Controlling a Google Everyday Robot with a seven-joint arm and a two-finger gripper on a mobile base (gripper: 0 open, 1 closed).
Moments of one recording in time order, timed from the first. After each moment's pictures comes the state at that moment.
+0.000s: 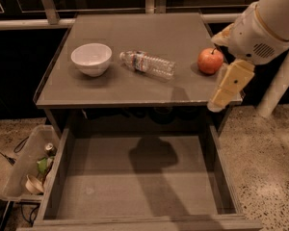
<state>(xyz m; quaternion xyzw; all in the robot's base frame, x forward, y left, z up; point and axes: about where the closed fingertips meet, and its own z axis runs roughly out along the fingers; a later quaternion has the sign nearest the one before) 0.499 -0.168 0.957 -0.61 0.76 0.03 0.25</state>
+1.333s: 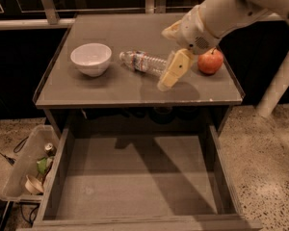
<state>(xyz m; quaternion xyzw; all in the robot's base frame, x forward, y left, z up) 0.591 -0.069 0.934 -0.63 0.69 0.14 0.33</state>
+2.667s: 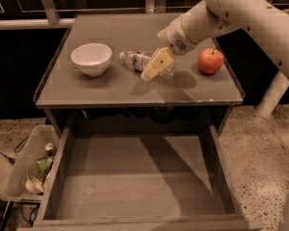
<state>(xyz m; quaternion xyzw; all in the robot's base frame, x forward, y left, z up) 0.677 -0.046 0.895 -0.56 0.73 0.16 0.36</state>
